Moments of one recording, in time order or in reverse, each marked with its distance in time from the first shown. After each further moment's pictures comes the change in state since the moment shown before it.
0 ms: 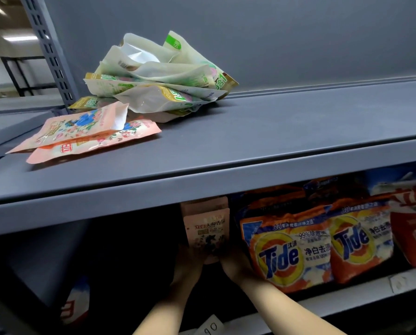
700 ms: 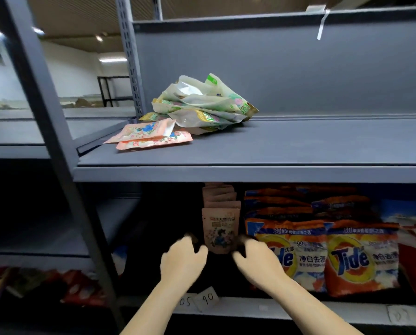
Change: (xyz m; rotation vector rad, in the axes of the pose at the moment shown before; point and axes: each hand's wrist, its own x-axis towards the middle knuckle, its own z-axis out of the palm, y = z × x) left_hand -0.154 0.077 -0.063 0.876 0.174 0.193; right_hand -0.089 -0.036 -0.101 -0.320 -0.147 -0.269
